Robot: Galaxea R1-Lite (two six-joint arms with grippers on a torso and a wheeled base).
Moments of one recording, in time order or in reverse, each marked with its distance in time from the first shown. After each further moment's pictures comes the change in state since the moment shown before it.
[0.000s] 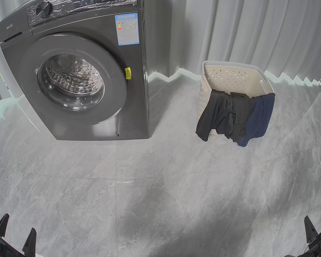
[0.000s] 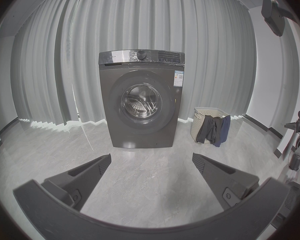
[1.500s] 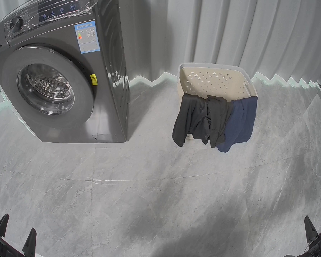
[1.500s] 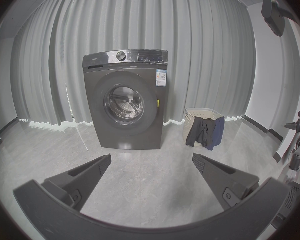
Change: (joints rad) left arm 0.000 0.000 0.000 0.000 0.000 0.000; right arm -0.001 0.000 0.000 0.000 0.002 -0.001
